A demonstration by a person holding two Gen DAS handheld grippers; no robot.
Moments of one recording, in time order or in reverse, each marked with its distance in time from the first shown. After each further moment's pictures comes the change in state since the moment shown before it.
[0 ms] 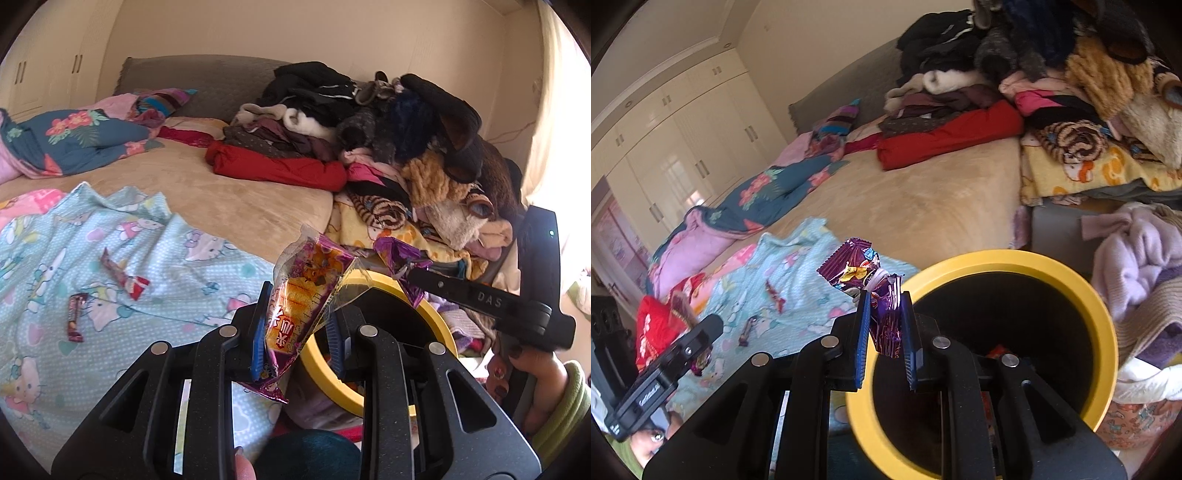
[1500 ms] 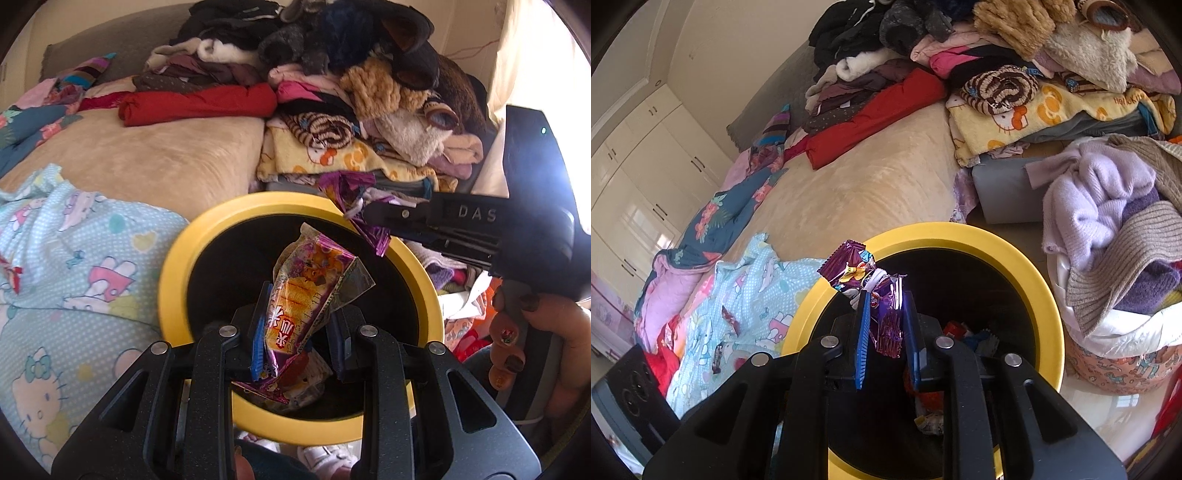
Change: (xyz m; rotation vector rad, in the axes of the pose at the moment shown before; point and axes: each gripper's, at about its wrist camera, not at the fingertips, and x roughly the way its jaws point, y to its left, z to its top) left arm 0.113 -0.087 -0.045 0.168 0.258 -0.160; right arm 0.005 -0.089 -0.005 0.246 0.050 -0.104
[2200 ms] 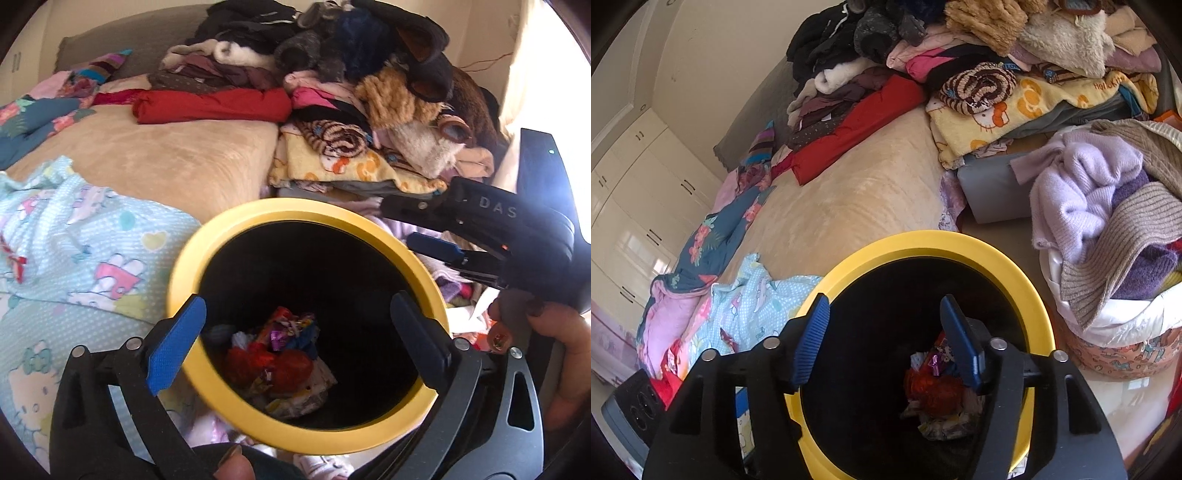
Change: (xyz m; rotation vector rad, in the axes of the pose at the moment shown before) left arm -0.004 0.009 0.003 -0.054 -0.041 0.052; right arm 0.000 -0.010 0.002 0.075 -0.039 -0.019
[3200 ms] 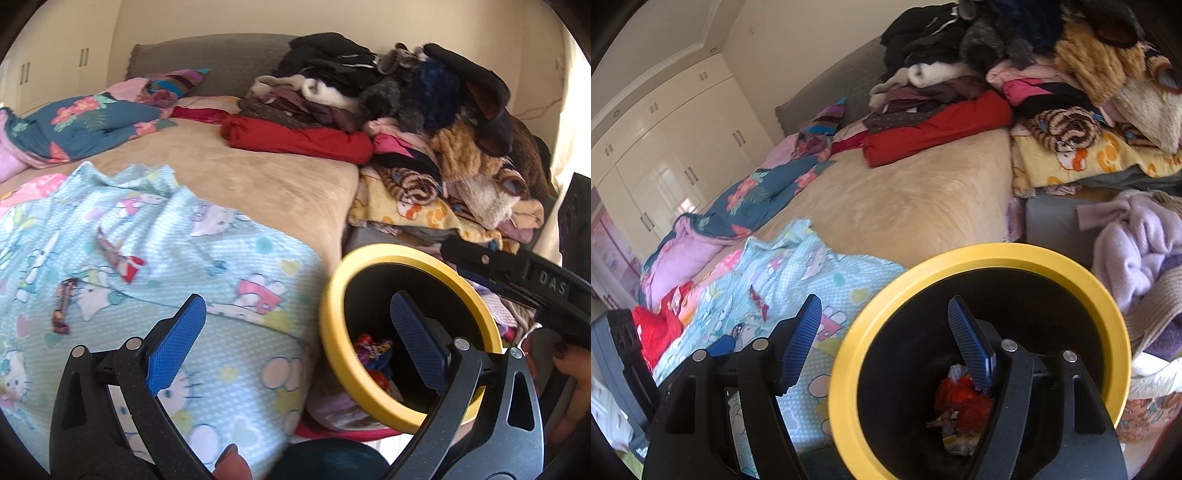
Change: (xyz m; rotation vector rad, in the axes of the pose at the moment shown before) left arm -0.067 0.088 -0.002 -0.137 -0.137 0.211; right arm 0.015 0.090 -0.025 -0.295 -0.001 0.117
